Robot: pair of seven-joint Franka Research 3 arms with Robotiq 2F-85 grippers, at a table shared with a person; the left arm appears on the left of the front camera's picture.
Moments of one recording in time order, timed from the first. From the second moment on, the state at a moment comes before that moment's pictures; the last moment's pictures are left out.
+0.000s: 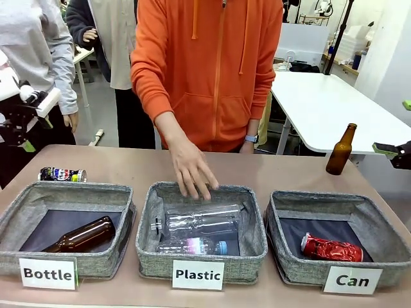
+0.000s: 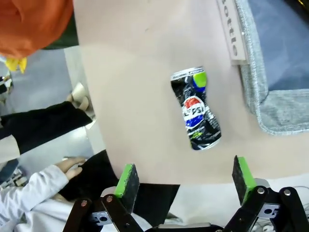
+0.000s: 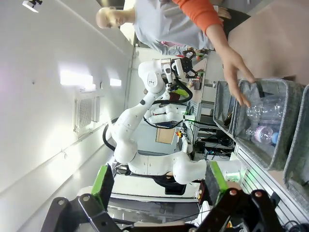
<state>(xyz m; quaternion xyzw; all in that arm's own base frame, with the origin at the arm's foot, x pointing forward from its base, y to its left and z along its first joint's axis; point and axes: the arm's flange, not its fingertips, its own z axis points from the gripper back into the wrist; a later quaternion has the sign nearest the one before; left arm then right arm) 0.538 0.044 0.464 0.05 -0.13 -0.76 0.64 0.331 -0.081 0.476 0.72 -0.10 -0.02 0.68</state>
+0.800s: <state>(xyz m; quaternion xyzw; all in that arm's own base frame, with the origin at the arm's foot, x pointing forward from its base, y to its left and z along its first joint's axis) 0.560 0.026 0.353 -0.02 -0.04 -0.80 0.60 0.331 -0.081 0.476 0.73 -0.10 -0.02 0.68</state>
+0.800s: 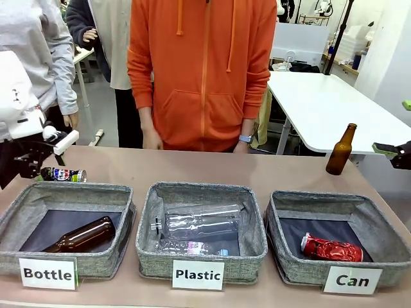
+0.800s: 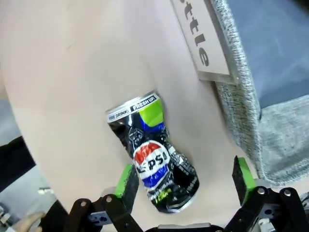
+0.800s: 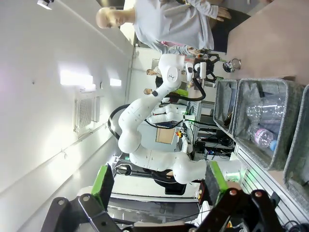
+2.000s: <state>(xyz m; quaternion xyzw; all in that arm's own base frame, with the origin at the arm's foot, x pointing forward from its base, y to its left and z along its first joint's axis) 0.608 0.016 0.317 0.01 0.00 -0.78 0.63 0.331 -0.081 0.476 0.73 -0.10 -0.02 0.68</state>
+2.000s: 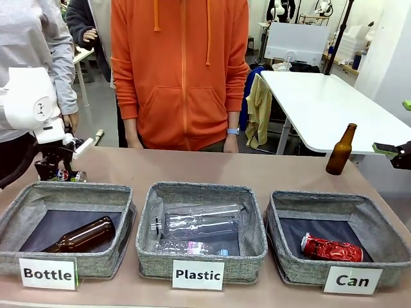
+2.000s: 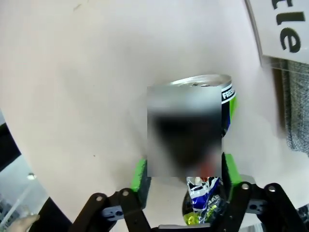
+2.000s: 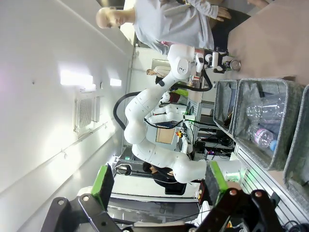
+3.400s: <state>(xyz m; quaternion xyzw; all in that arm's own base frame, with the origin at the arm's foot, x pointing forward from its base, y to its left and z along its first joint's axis) 0.587 0.050 0.396 -0.06 -0.03 -0.71 0.70 0.331 -0.081 0.476 0.73 -0.10 -0.02 0.68</state>
